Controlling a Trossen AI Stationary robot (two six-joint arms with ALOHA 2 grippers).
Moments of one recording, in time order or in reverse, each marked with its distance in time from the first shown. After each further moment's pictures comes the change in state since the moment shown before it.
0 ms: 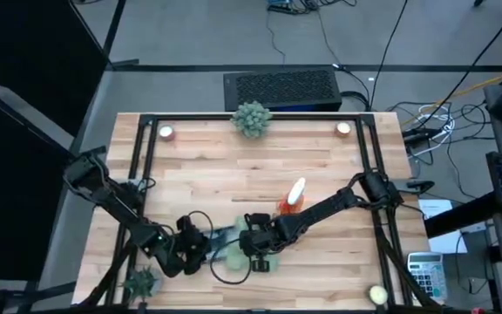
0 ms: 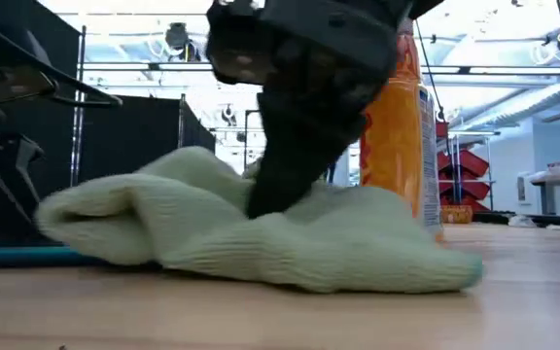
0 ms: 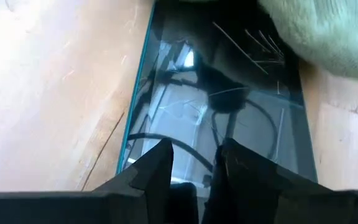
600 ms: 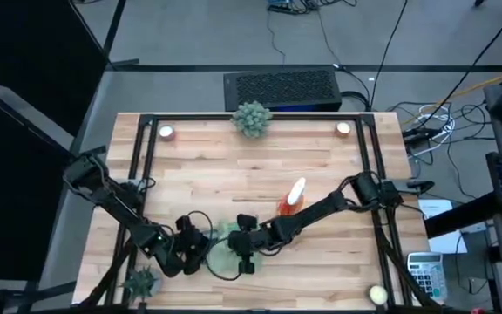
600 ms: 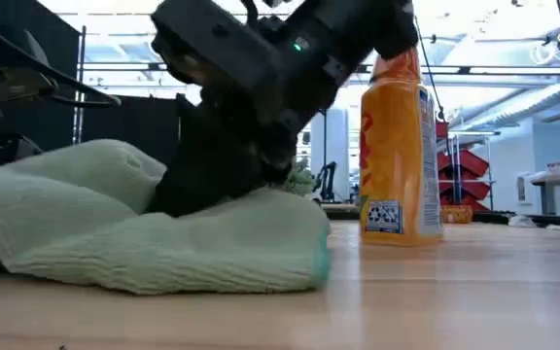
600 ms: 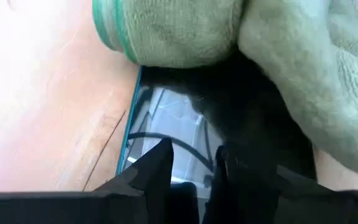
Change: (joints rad) left arm -0.001 0.000 -0.001 -0.004 -0.001 -0.001; right arm -0.010 0.089 0.011 0.222 0.038 0.004
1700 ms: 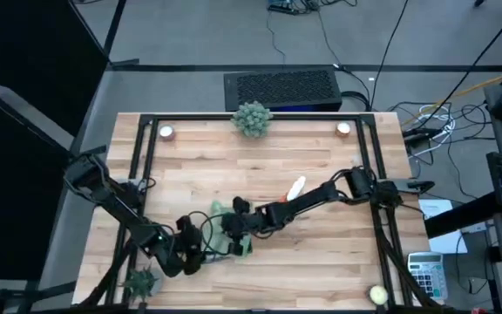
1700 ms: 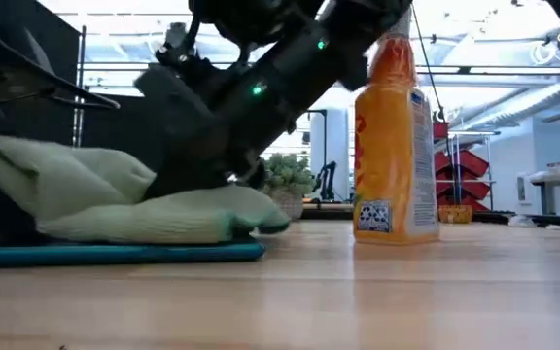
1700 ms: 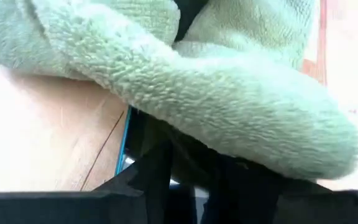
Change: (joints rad) left arm 0.001 0.000 -0.001 0.014 -0.001 0.000; right arm -0.116 0.023 -0.003 0.145 0.047 -0.077
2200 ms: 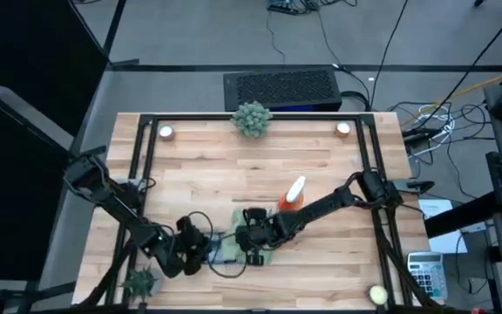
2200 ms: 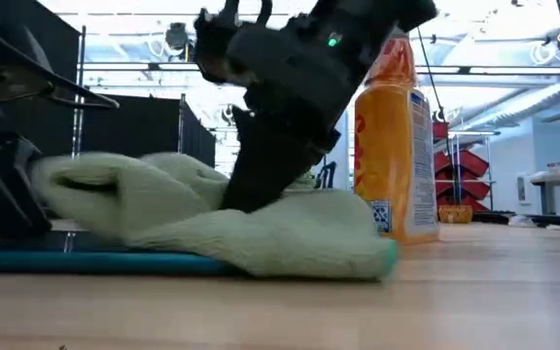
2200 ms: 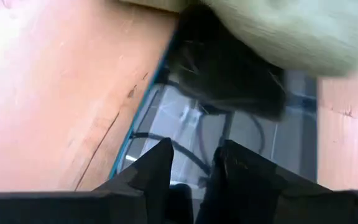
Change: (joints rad) left arm 0.003 0.000 0.001 0.006 0.000 -0.007; right arm 0.135 -0.073 -0.008 -0.242 -0.005 0.029
